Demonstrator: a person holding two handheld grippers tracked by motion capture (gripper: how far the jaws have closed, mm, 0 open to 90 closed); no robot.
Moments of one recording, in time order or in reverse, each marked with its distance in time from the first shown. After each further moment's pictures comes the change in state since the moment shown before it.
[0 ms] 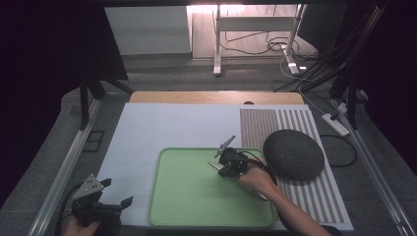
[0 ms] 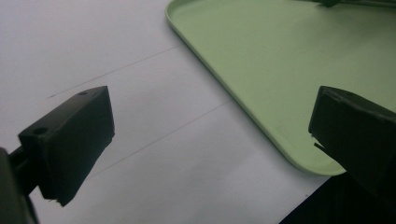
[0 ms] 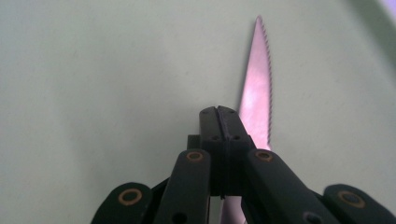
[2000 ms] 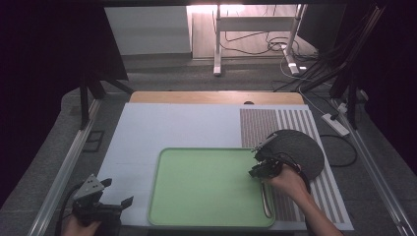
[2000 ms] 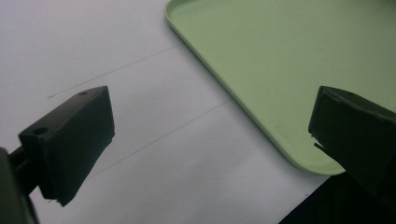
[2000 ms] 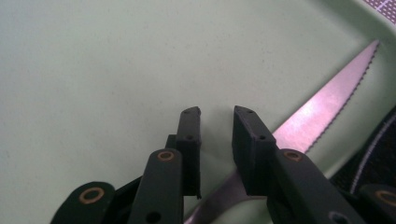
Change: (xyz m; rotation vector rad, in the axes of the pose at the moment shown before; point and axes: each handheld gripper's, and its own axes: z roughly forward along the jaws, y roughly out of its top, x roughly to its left) left arm 0.000 0.000 0.001 0.004 -0.004 0.001; right arm -0.038 -0.080 -0.047 -0.018 -0.092 0.299
